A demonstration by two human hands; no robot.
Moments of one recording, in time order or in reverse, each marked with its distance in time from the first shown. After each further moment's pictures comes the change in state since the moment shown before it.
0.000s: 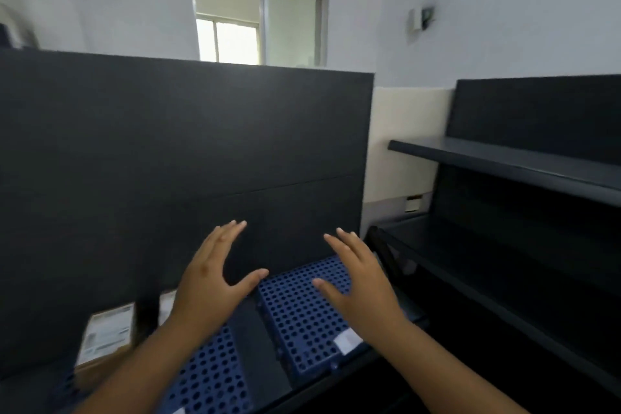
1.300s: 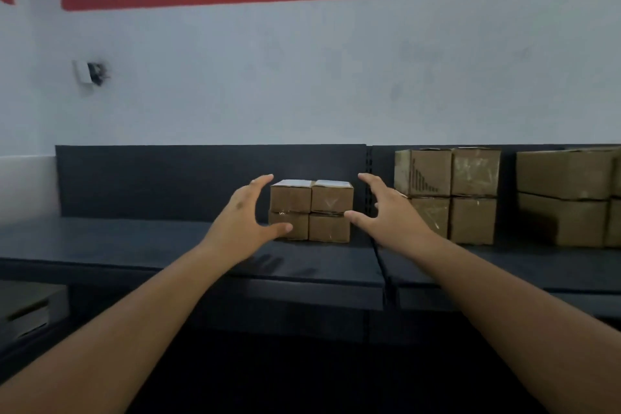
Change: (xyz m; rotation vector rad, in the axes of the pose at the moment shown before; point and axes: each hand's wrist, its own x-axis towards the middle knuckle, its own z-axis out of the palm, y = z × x) left_hand 0.108 0.611 0.353 -0.556 -0.488 0.675; right_hand -0.198 0.230 -0.589 -0.614 0.532 0.677
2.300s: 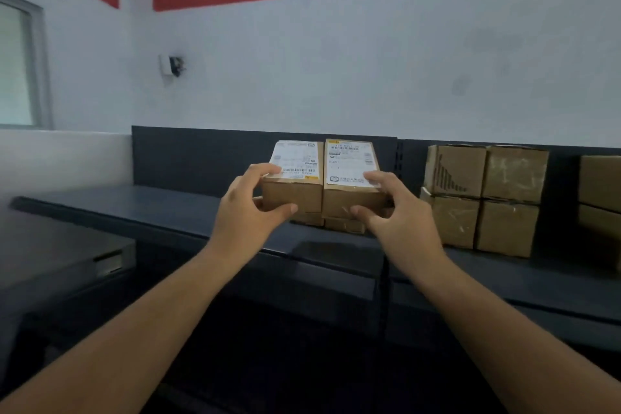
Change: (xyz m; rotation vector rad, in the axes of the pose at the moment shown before) left_hand -0.061 0.051 0.006 -0.111 0.385 -0.061; right_hand -0.043 -0.004 -0.012 0.362 0.094 -0.184
